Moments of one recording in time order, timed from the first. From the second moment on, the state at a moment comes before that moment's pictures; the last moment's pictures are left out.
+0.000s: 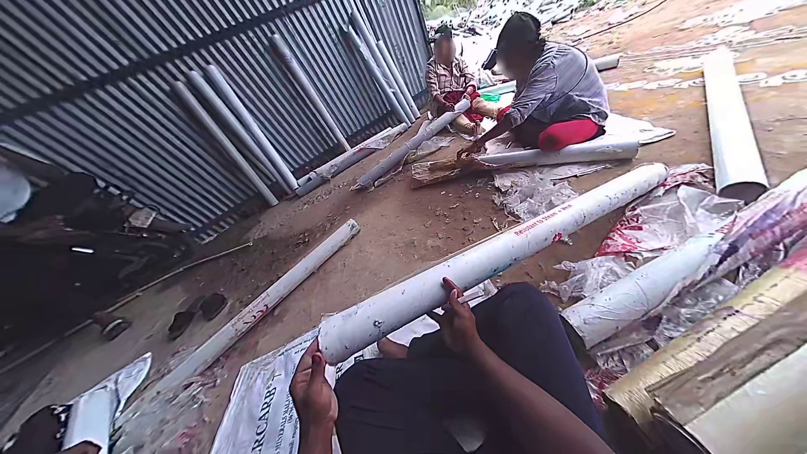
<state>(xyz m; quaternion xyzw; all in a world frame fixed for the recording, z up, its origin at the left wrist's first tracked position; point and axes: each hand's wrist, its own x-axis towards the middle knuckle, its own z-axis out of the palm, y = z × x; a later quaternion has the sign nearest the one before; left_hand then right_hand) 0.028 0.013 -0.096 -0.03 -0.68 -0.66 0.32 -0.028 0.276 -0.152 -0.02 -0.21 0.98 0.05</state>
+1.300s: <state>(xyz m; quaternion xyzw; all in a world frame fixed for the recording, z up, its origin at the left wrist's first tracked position) 0.198 0.019 -0.124 0.18 -0.88 -0.41 0.18 0.028 0.312 -0.047 0.11 0.05 0.98 0.18</state>
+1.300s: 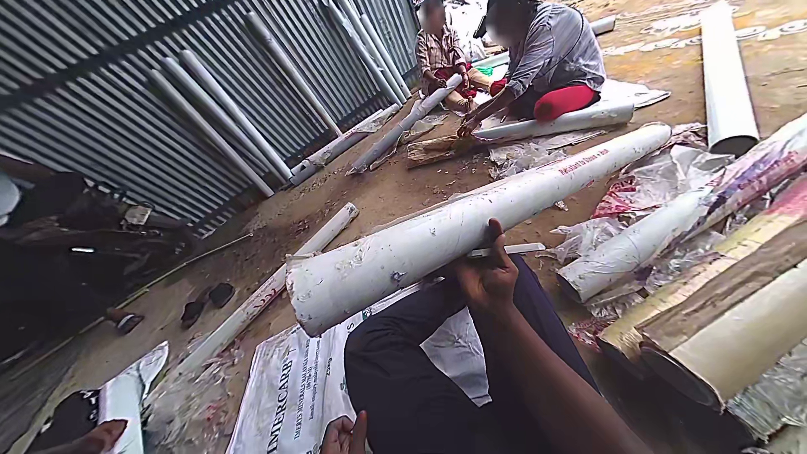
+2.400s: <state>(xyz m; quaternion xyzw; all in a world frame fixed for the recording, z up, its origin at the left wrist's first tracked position) 0.126 0.081 -0.028 -0.07 -0.71 -0.54 0.45 0.050 0.327 -0.034 0.11 0.04 0.98 0.16</state>
